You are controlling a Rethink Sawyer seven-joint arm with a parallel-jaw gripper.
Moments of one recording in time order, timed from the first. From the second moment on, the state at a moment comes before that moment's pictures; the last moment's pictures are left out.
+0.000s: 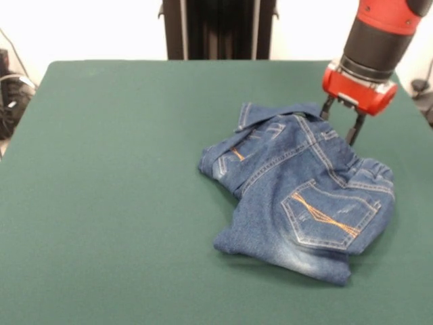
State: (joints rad) arm 0.47 -0.31 -0.42 1.68 0.78 0.27 2.08
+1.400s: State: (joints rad) arm 0.44 -0.40 -0.34 1.76 0.75 0.18 2.08
